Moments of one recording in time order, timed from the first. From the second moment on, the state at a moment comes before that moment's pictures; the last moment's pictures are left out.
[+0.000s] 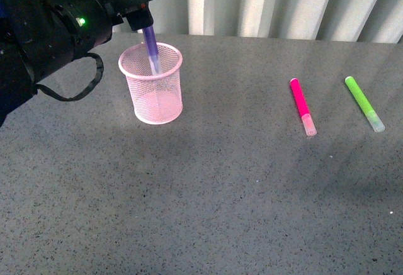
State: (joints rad) left arm -0.23 2.07 0.84 1.18 0.00 -0.32; right arm 0.00 0.00 0.02 0.00 0.00 0.00
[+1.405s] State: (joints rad) left arm 0.00 1.15 0.19 0.95 0.00 -0.01; right arm 0.00 0.00 0.02 0.00 0.00 0.00
